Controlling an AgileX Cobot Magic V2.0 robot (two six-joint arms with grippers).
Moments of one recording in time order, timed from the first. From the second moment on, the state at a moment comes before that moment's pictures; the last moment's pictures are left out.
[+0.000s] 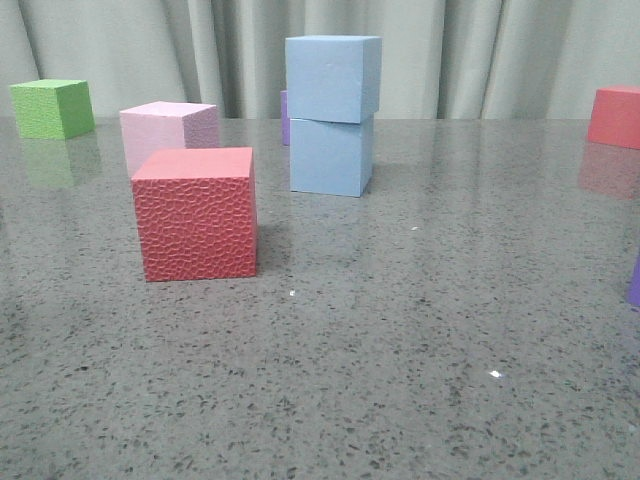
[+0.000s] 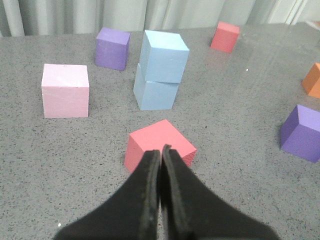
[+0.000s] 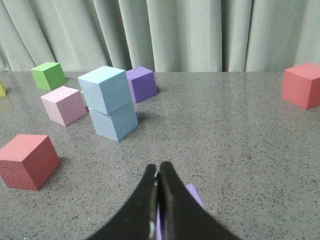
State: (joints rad) left arm -0.67 0.49 -0.58 0.05 0.45 -0.33; right arm 0.49 0.12 -0.45 -0.22 0.54 0.42
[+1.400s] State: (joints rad) left arm -0.36 0.30 -0.32 0.09 0.25 -0.20; right arm 0.49 0.12 -0.45 -0.22 0.54 0.42
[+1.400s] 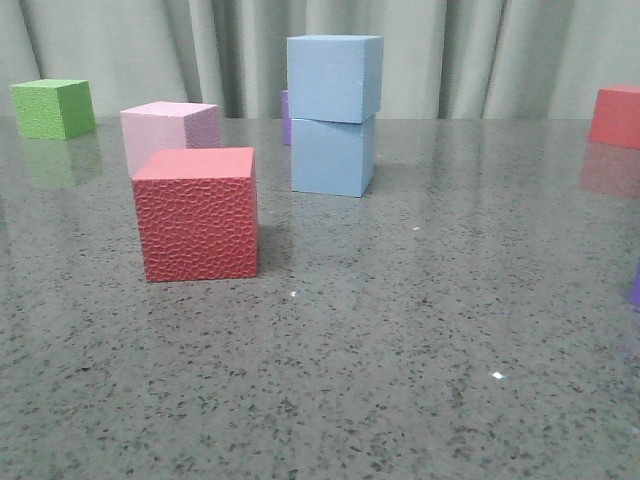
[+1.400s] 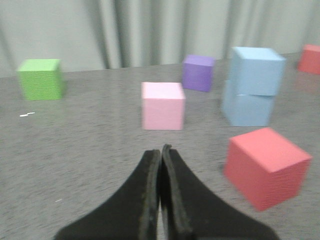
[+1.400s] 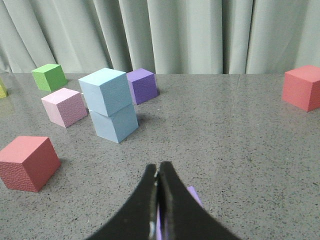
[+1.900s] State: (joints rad) left arm -0.02 0.00 -0.01 0.09 0.16 -0.16; right arm 0.49 0.12 -0.45 -0.22 0.54 0.42
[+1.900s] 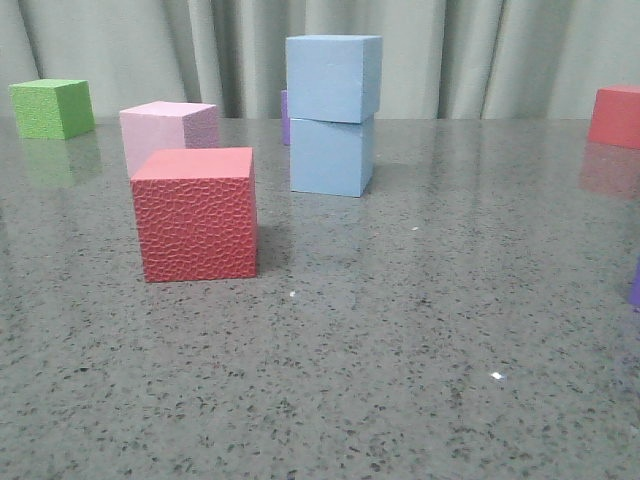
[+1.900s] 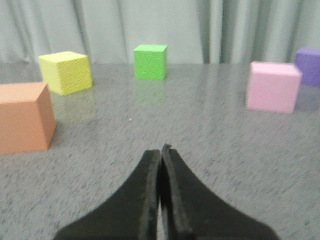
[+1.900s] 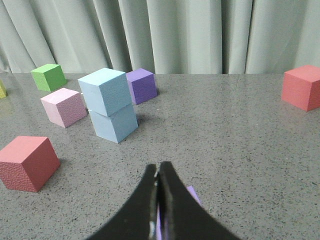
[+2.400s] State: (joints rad) left arm 0.01 0.00 0.00 0.09 0.12 -0.14; right arm 0.49 0.12 -0.44 -0.22 0.54 0.42
